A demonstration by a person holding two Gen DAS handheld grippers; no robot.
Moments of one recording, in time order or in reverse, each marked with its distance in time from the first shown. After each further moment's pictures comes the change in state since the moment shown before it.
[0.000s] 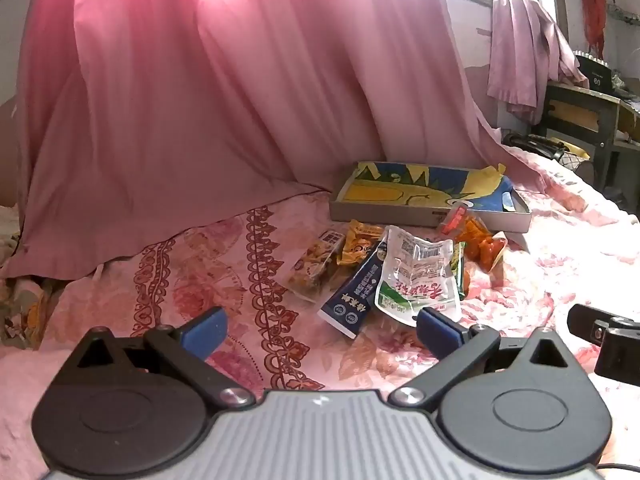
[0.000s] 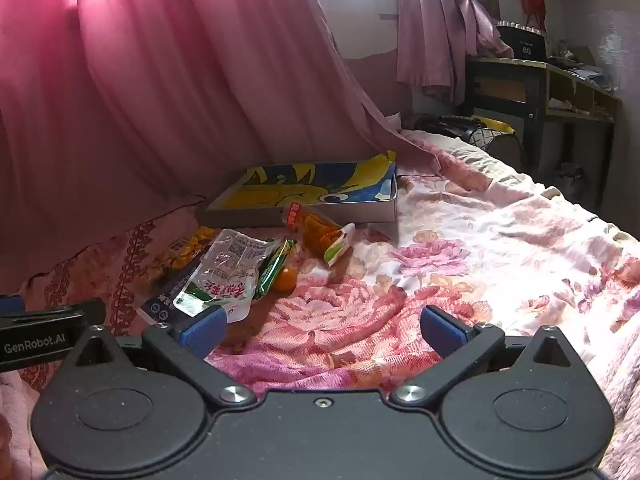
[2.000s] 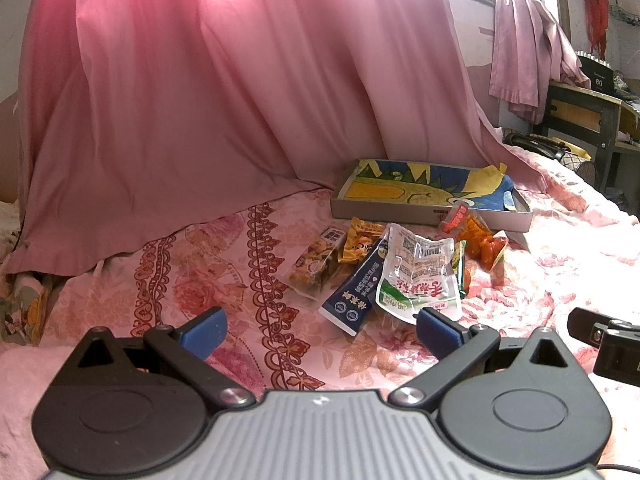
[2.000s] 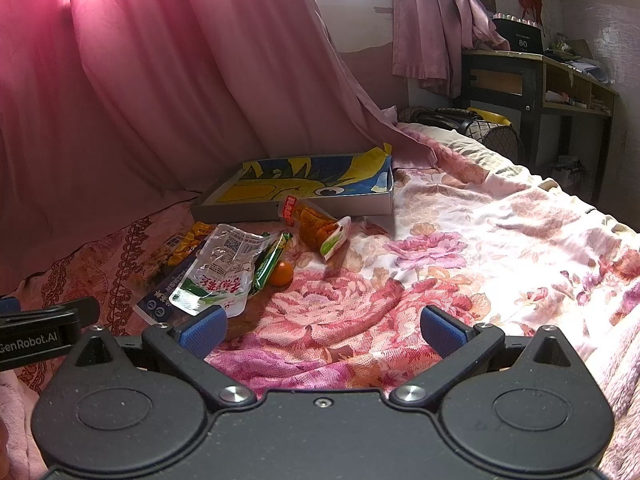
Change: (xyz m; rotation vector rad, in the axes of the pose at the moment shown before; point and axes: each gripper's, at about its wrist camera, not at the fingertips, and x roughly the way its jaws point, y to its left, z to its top) left arm 0.000 0.000 0.000 -0.005 0.001 -0.005; right arm 0.003 -0.002 0.000 0.007 0.017 0.000
